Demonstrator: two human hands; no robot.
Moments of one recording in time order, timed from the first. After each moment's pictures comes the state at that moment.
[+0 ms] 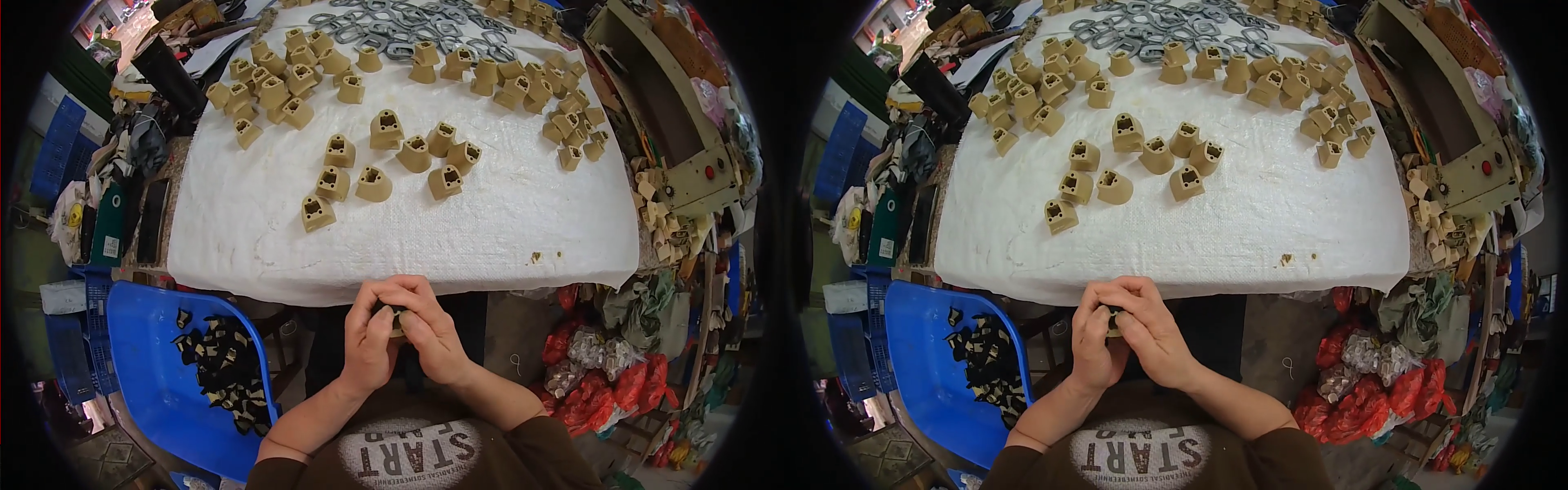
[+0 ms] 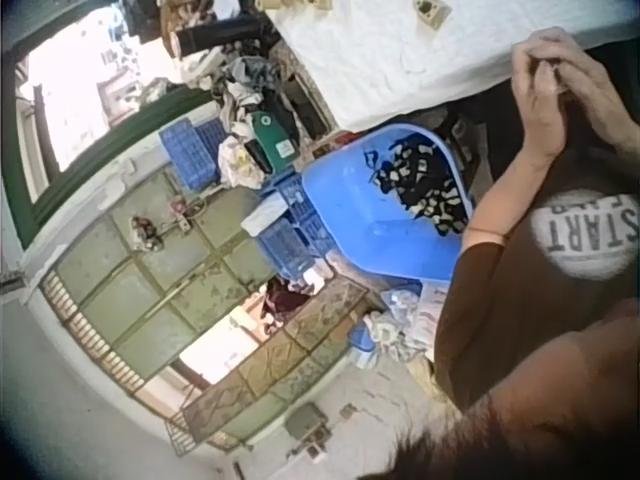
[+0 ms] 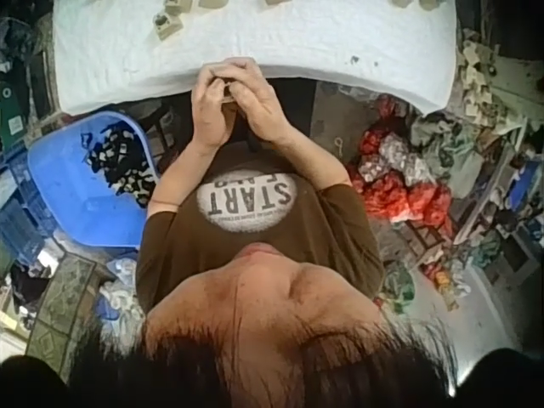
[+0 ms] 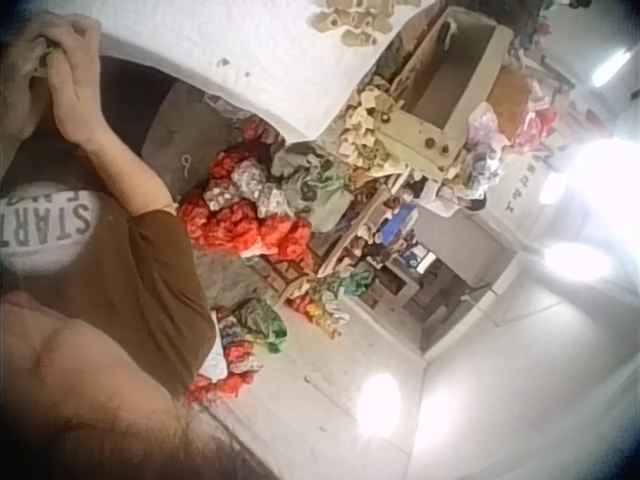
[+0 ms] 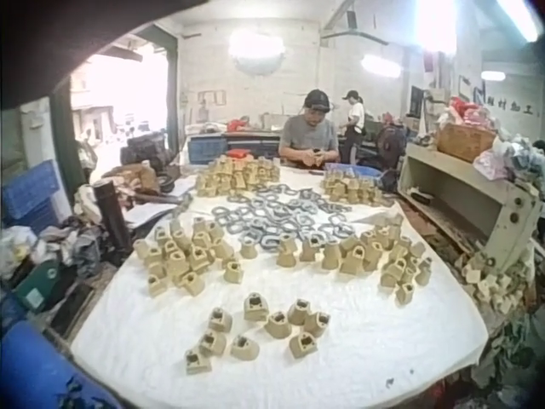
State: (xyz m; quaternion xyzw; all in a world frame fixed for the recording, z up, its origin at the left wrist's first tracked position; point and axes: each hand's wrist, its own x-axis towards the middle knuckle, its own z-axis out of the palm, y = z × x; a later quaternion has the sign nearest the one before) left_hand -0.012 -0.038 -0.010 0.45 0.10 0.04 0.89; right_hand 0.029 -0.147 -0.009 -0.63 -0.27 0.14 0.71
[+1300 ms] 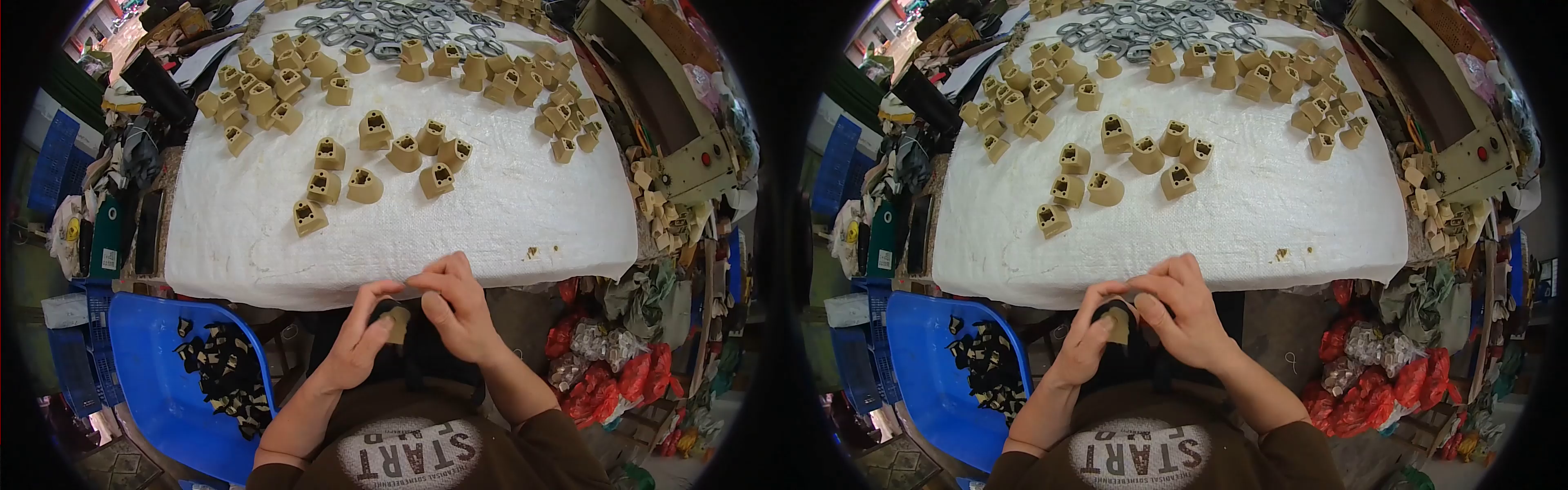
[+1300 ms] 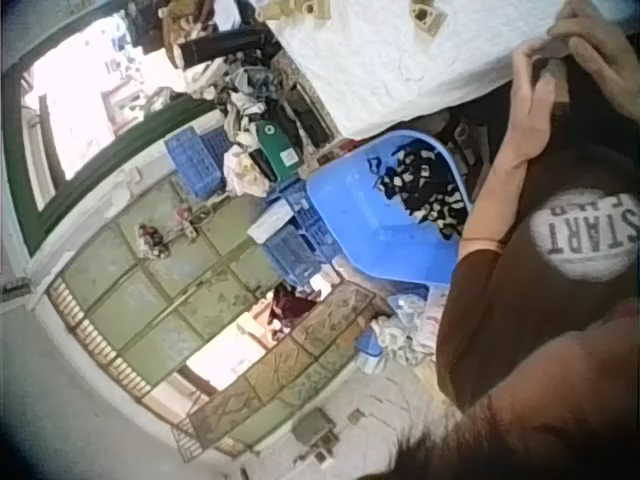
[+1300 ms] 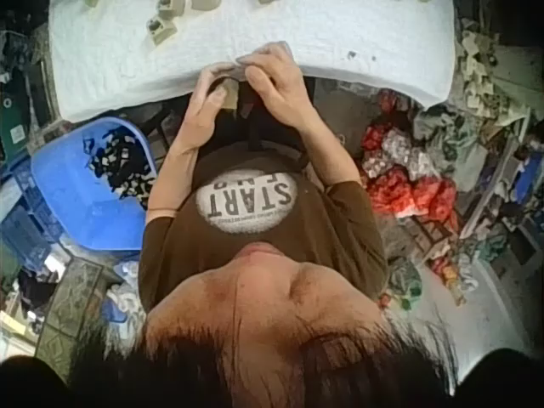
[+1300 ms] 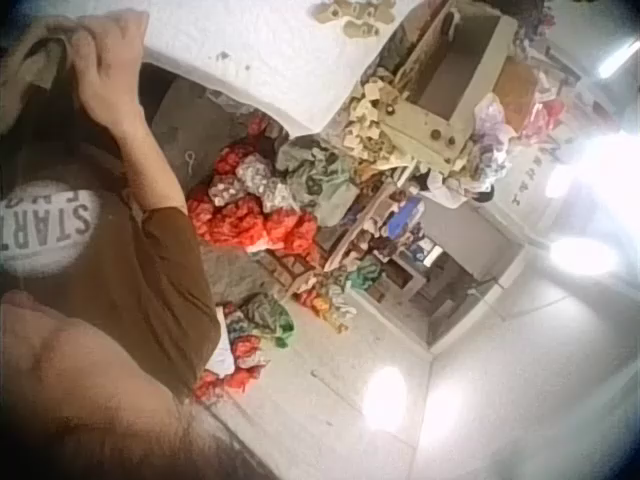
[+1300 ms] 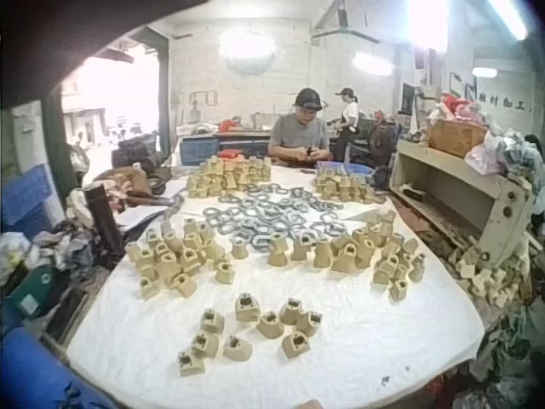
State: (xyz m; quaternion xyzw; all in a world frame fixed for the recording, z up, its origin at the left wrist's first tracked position) left_hand -0.011 -0.007 -0.009 0.61 0.01 -0.11 0.79; right_hand 0.065 -0.181 -0.003 -0.79 -0.37 -0.06 0.49
